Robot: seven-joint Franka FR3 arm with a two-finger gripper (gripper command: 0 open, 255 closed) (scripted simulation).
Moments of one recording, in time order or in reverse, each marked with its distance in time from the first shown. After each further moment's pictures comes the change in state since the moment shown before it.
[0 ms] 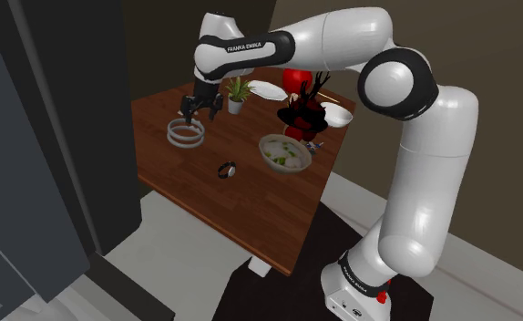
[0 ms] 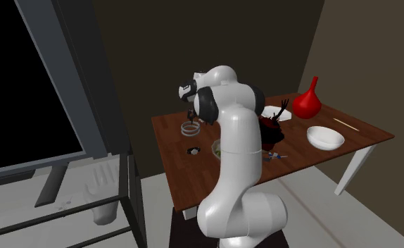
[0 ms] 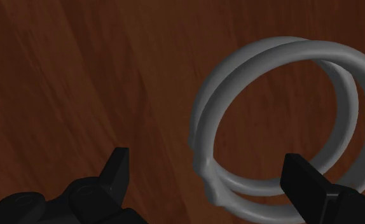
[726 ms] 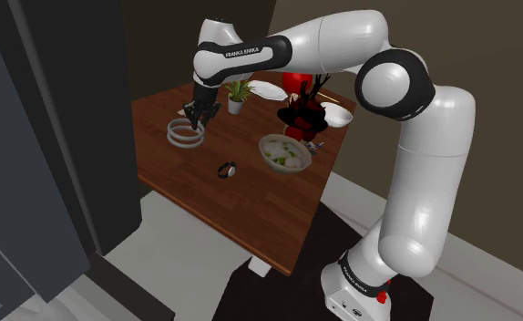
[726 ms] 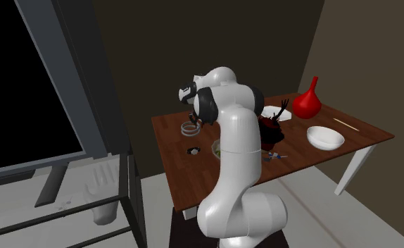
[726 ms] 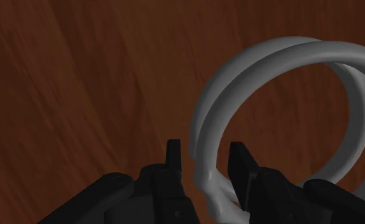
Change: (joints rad) arm 0.002 0.014 0.000 -0.015 -0.002 0.030 0.002
